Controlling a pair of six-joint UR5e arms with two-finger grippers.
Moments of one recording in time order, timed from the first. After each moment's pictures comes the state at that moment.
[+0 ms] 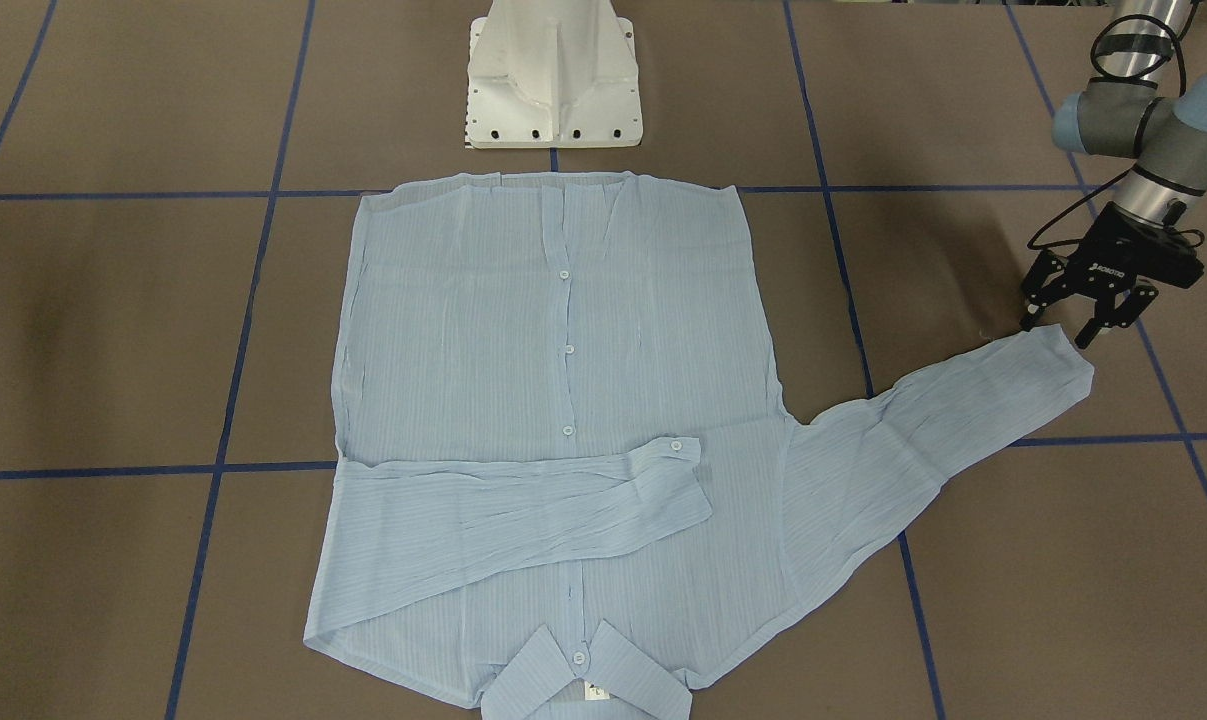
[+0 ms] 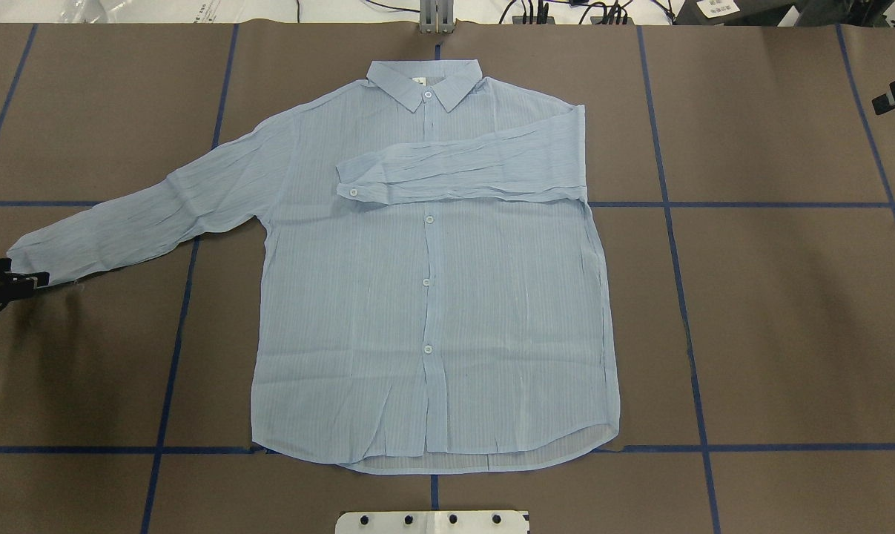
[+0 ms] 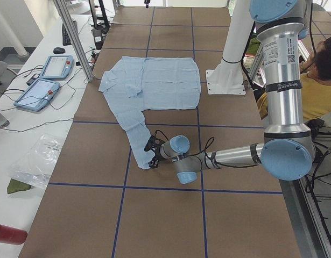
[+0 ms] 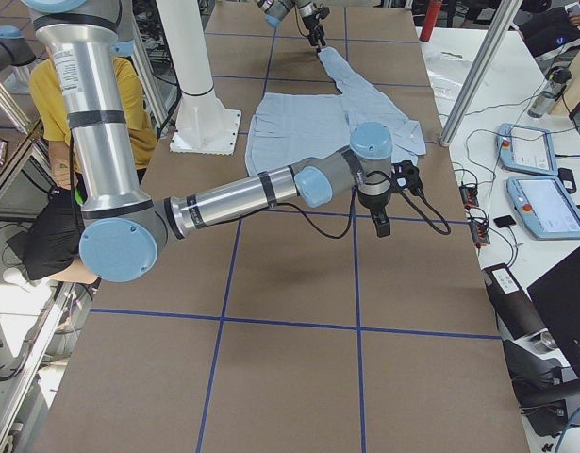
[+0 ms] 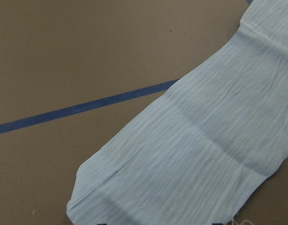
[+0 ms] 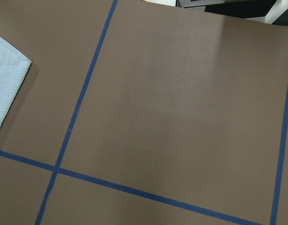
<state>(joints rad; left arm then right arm) -0.87 -1.41 -1.37 -3.00 -1.86 -0.75 1.39 -1.40 1.74 -1.37 2.33 0.26</state>
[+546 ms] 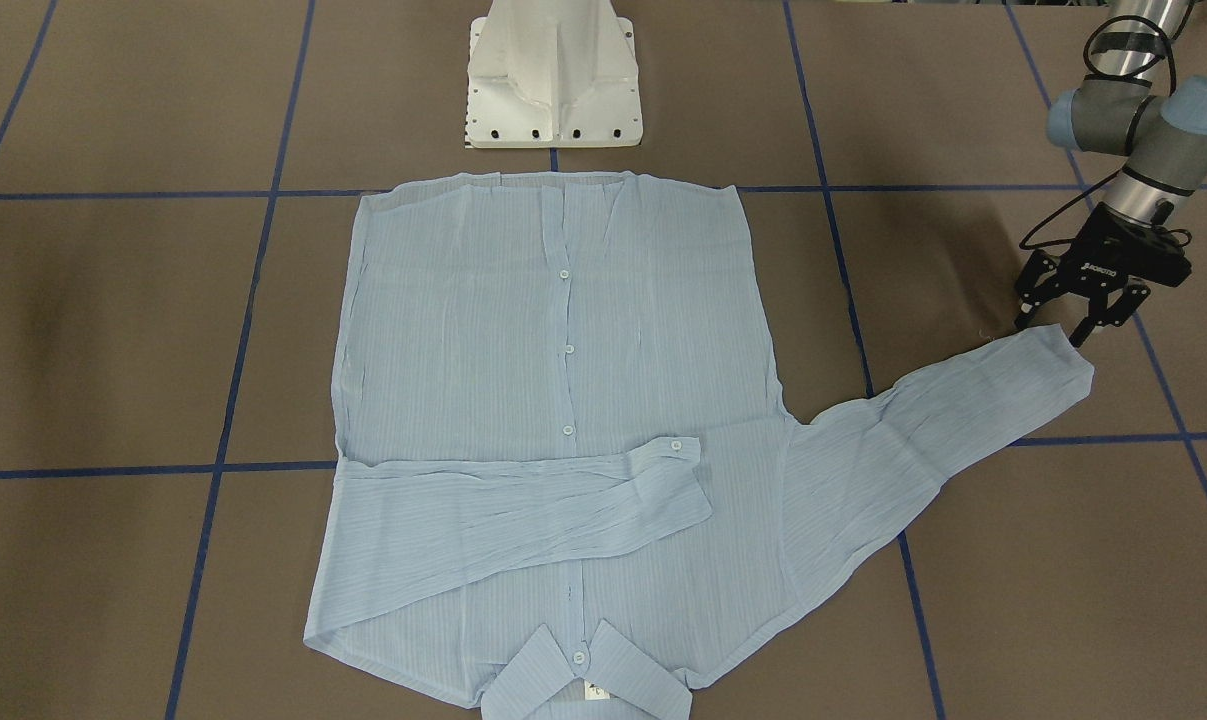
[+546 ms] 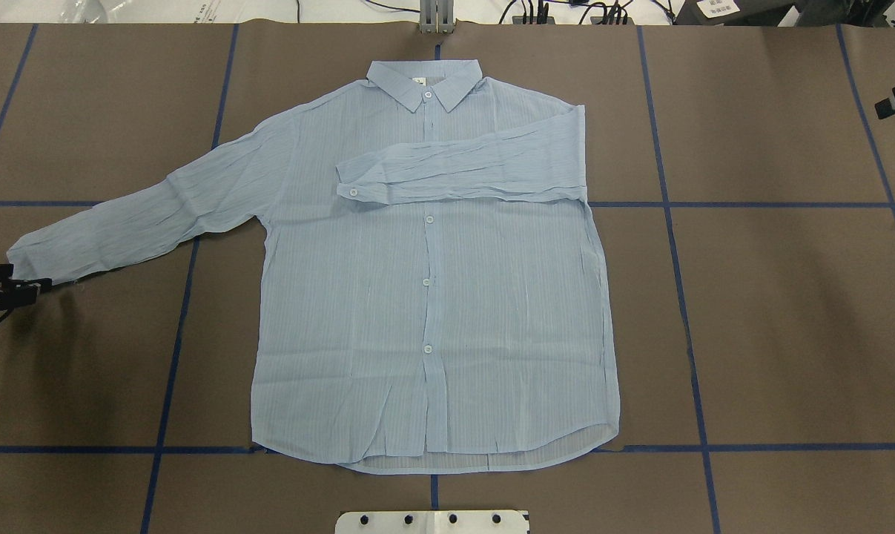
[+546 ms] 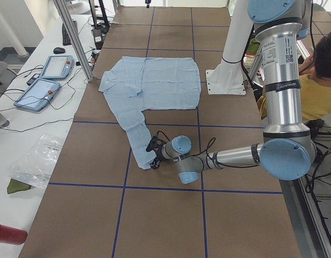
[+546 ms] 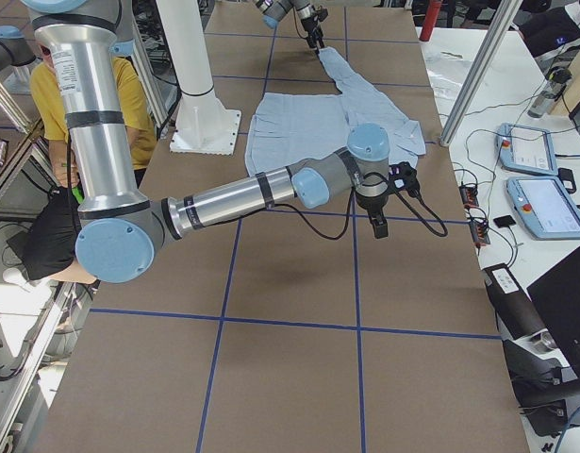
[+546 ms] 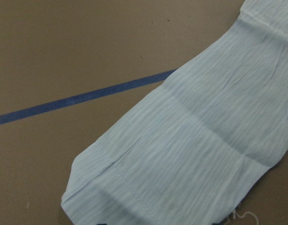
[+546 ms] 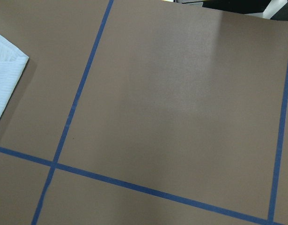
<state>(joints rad) -0.85 -1.40 -1.37 -3.00 -1.83 -0.75 1.39 -1.41 1.74 -1.37 2.33 0.26</state>
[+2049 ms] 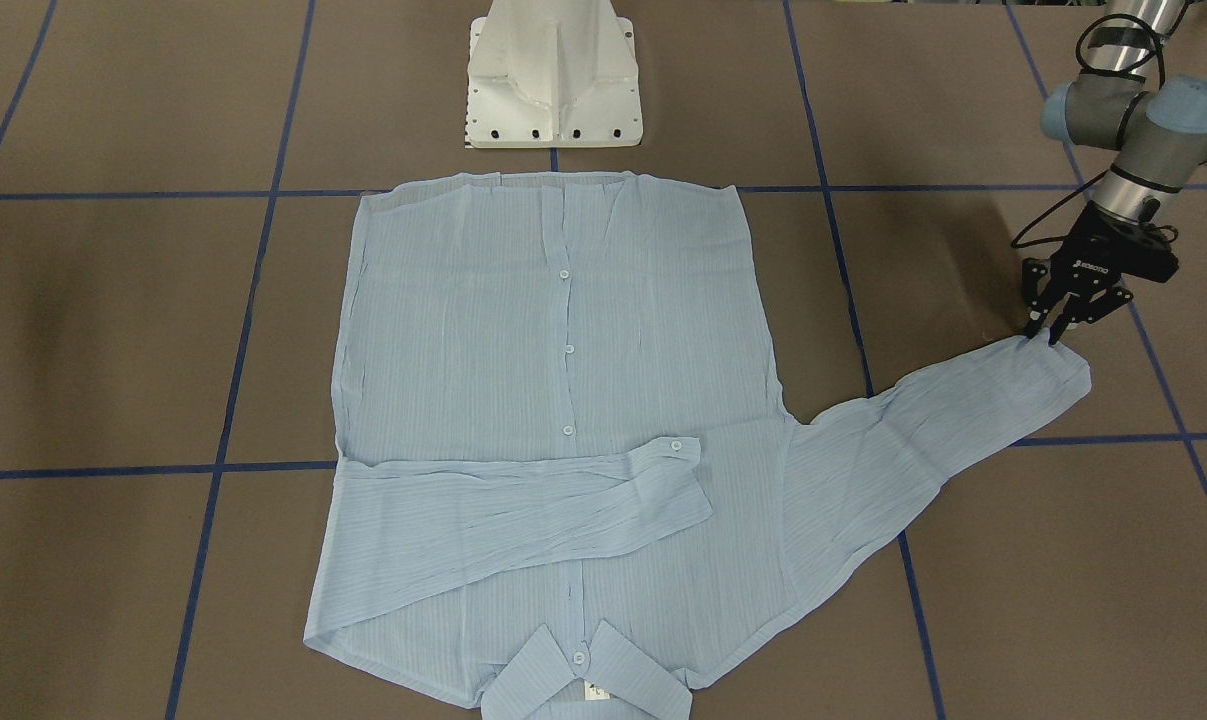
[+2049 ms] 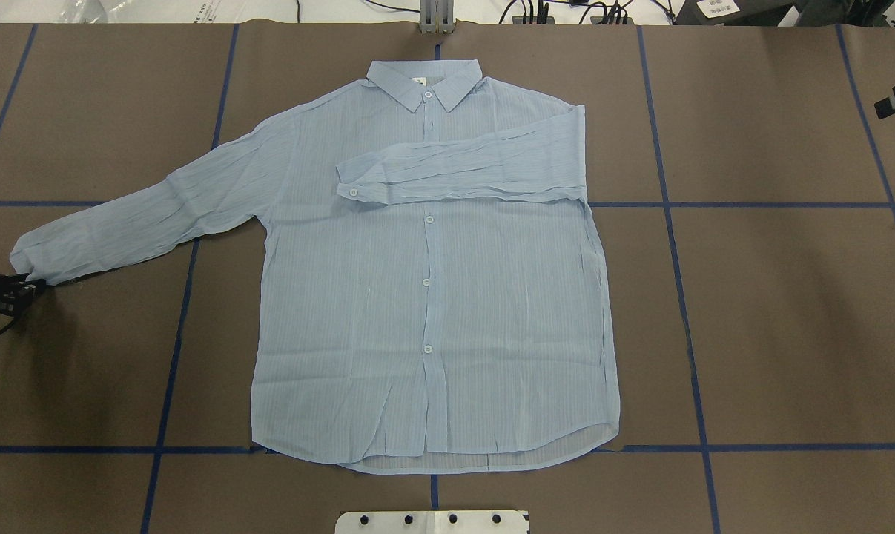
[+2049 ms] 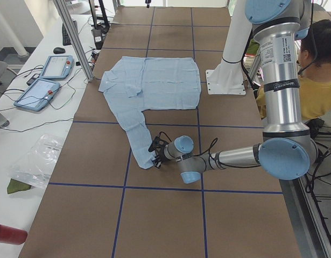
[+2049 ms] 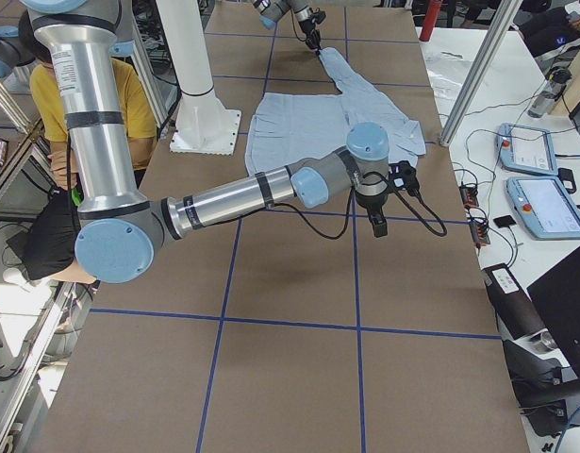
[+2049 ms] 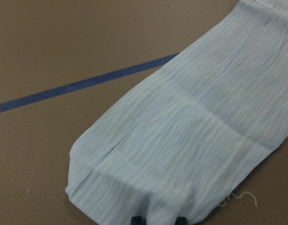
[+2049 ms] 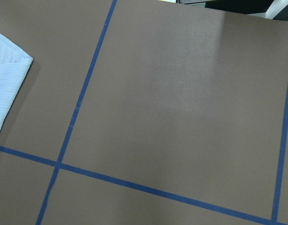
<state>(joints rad) -0.80 -1.39 -1.38 -3.00 -1.78 -0.74 1.40 -1.41 1.75 -1.37 2.34 0.27</state>
